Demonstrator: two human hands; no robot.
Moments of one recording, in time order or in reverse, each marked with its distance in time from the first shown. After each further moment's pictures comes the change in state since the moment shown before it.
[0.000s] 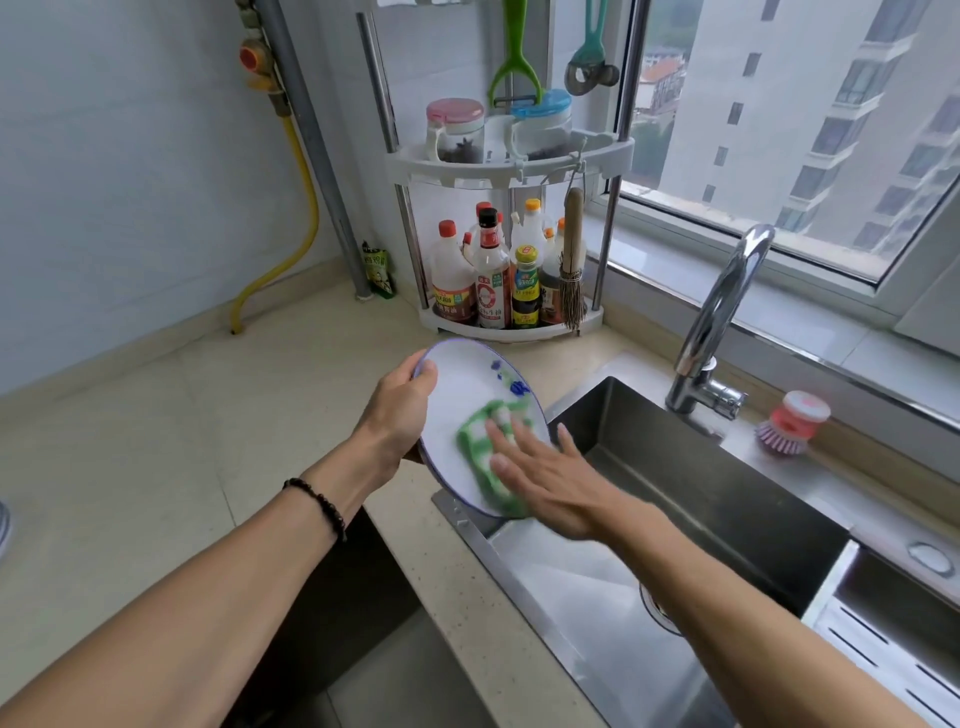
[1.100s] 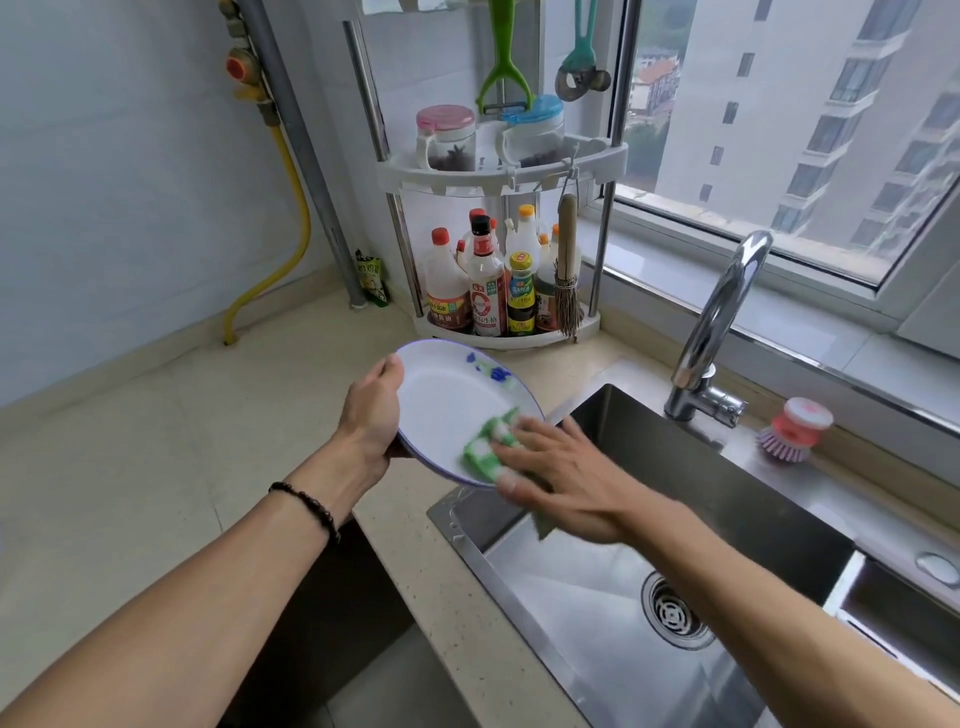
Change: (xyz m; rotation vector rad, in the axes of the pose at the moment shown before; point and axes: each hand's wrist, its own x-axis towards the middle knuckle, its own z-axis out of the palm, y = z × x) left_hand 0.014 0.009 -0.002 -0.239 0.169 -0.116; right_hand -0.009 0.014 -0.024 -0.038 0.110 -0.144
